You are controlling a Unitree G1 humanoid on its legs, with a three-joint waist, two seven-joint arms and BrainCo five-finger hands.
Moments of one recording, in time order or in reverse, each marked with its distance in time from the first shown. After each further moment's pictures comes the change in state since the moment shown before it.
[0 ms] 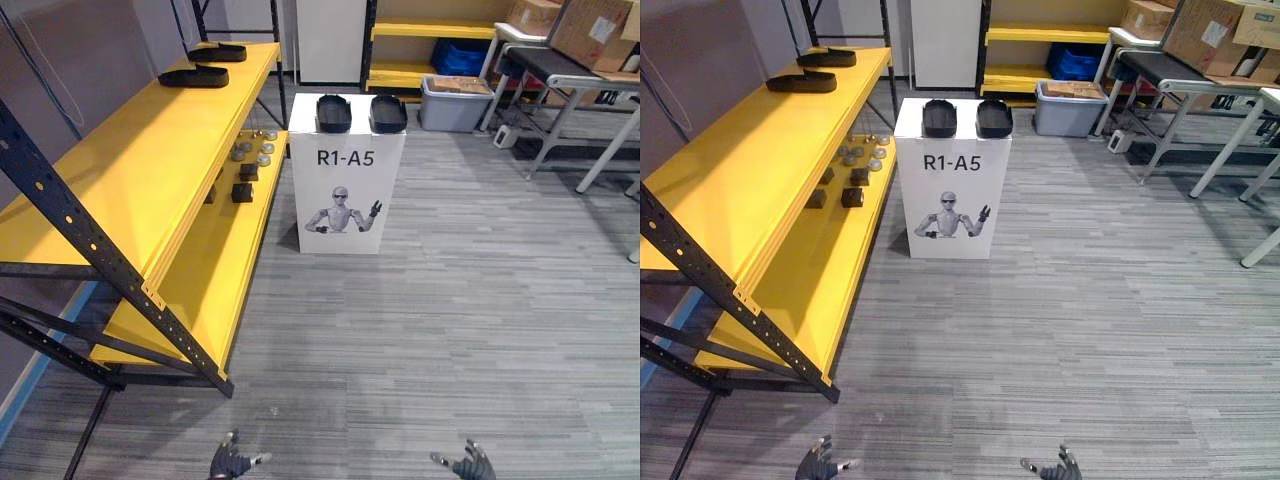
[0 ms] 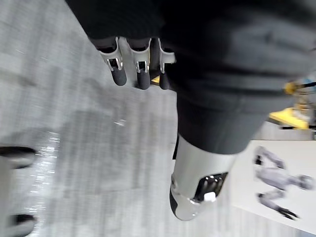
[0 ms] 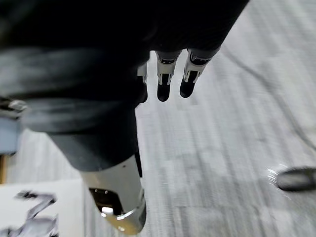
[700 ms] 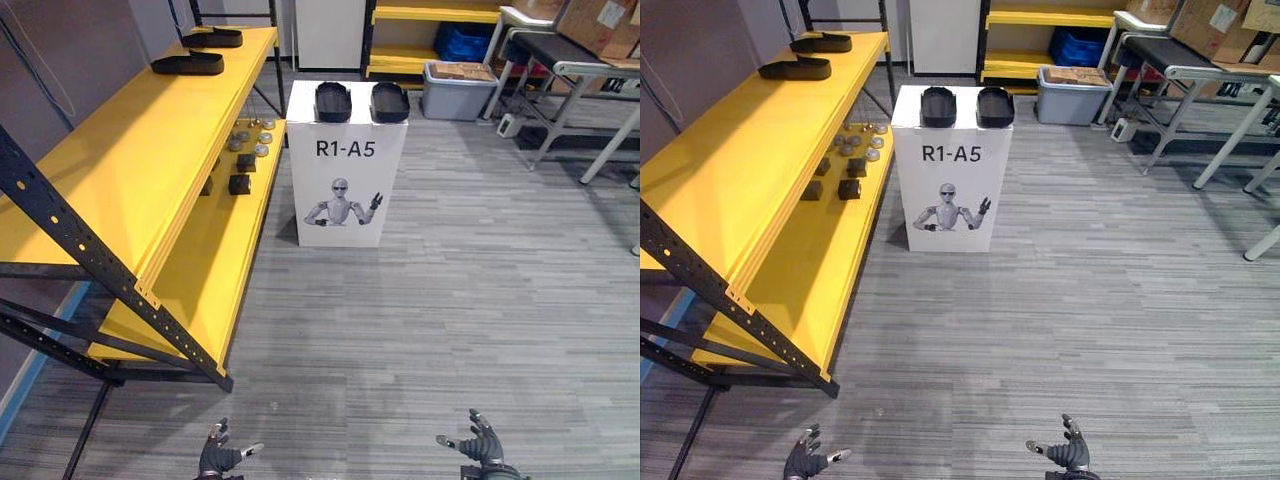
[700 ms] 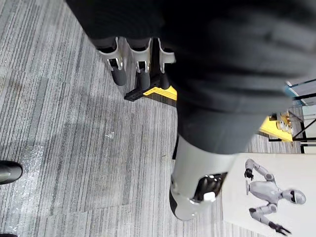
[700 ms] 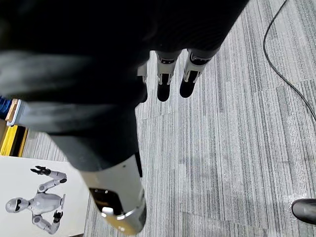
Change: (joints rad) left arm 0.073 -0.026 0.101 -0.085 0.022 -0.003 0.010; right arm -0.004 -0.047 0.017 -0.045 -0.069 -0.012 0.028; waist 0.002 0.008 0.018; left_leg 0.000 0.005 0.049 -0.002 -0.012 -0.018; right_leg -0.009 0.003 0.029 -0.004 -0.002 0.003
